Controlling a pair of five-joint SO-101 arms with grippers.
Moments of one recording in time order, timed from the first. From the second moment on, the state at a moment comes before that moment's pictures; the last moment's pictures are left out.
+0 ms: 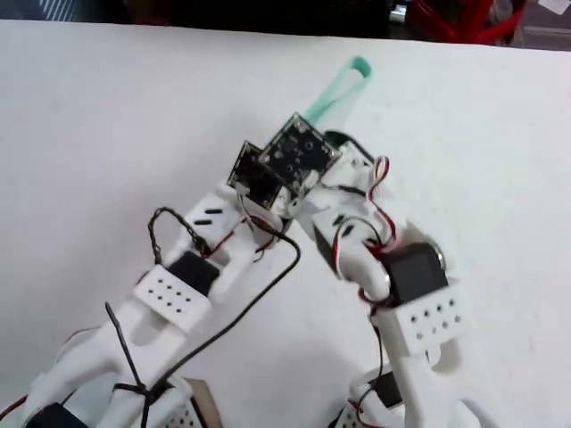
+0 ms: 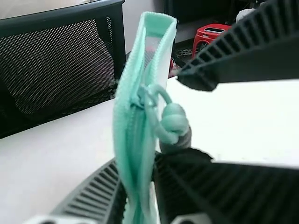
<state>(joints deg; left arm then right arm) 28.0 -34.0 59.3 2.2 -3.6 -27.3 -41.8 25.5 60.0 34.0</state>
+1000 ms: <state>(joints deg) 27.7 -32.0 59.6 1.5 -3.6 -16.6 -38.7 20.4 58.0 29.6</state>
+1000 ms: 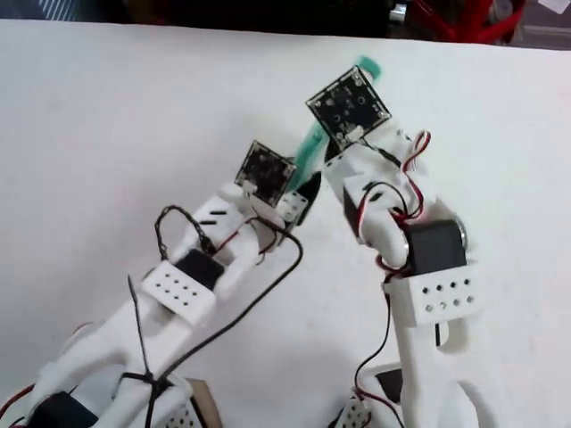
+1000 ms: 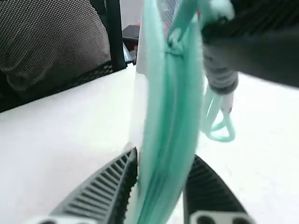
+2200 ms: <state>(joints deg) 27.0 -31.4 60.4 -4.0 -3.6 -11.3 -29.4 17.7 44.0 29.7</state>
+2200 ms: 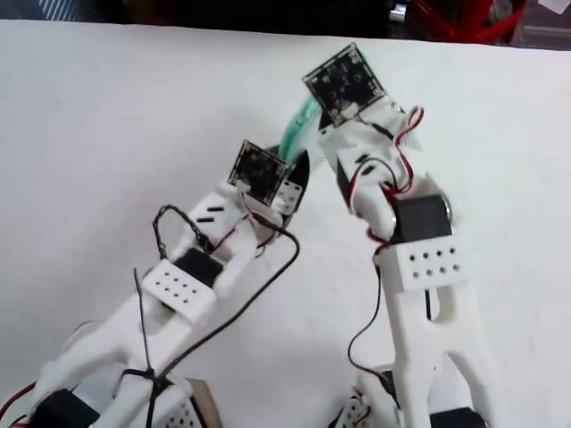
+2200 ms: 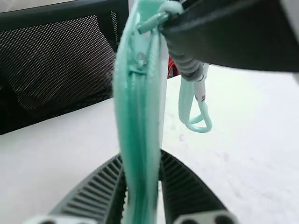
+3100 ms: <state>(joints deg) 28.8 -46.8 65.5 5.8 -3.7 -5.2 -19.3 6.5 43.9 29.3</state>
